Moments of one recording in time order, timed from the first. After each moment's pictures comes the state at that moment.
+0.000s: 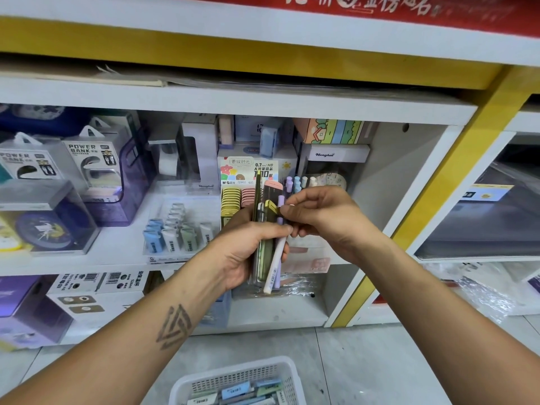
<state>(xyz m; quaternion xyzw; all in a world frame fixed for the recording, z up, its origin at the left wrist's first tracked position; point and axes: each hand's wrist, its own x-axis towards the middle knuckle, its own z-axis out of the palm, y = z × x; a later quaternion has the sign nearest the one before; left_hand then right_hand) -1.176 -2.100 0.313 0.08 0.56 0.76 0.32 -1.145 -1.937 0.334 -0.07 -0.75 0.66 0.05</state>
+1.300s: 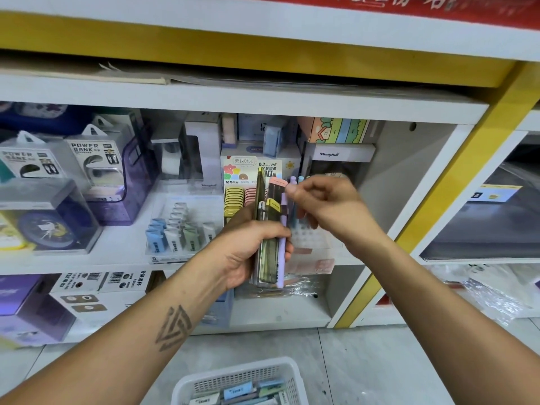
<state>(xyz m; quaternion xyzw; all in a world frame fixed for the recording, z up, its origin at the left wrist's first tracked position) -1.179 -2.102 0.314 0.08 0.58 0.75 0.30 -1.155 -1.934 0.330 -0.05 -0.83 0.54 0.15</state>
